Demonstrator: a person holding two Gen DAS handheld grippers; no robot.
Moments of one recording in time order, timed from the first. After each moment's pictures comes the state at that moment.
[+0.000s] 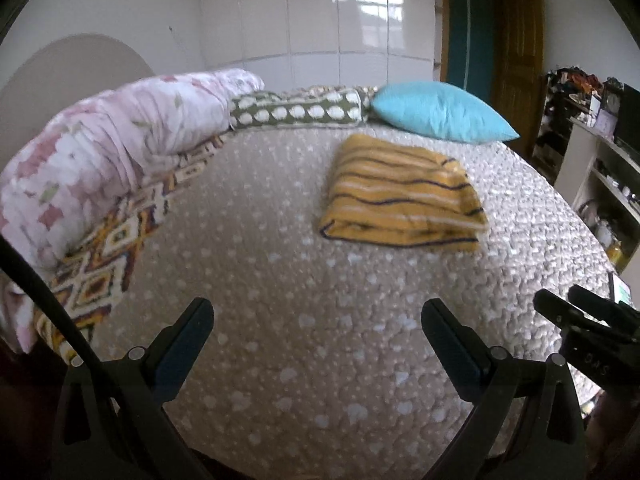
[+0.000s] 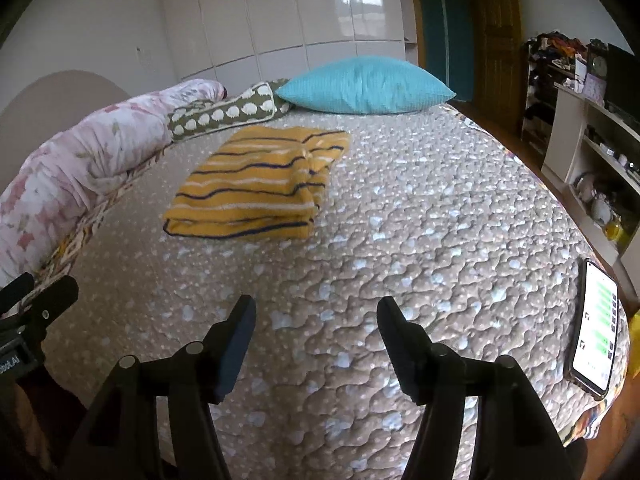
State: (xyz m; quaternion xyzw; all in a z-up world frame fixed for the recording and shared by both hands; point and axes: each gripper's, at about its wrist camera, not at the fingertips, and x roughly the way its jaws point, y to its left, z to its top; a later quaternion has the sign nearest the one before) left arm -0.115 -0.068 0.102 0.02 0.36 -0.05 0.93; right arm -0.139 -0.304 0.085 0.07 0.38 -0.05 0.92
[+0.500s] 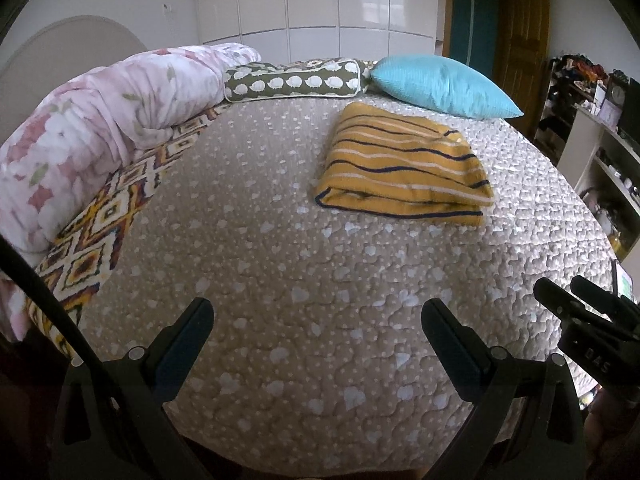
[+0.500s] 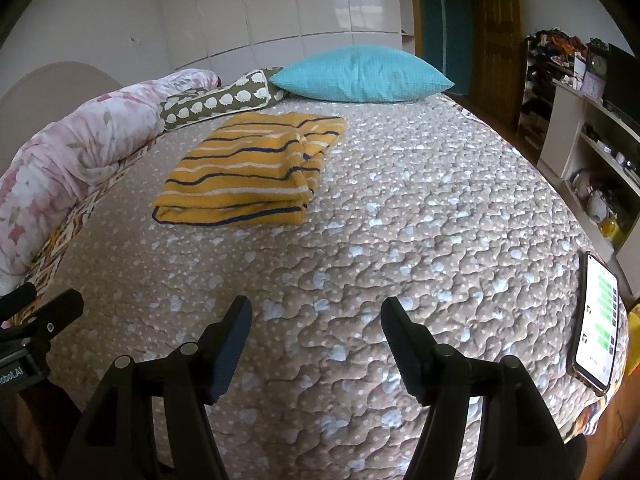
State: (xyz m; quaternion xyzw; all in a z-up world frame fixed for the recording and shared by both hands) left arm -0.108 -0.071 0.086 0.02 0.40 -0.04 0.92; right arm -0.134 -0.304 0.074 0.06 0.39 -0.05 0.92
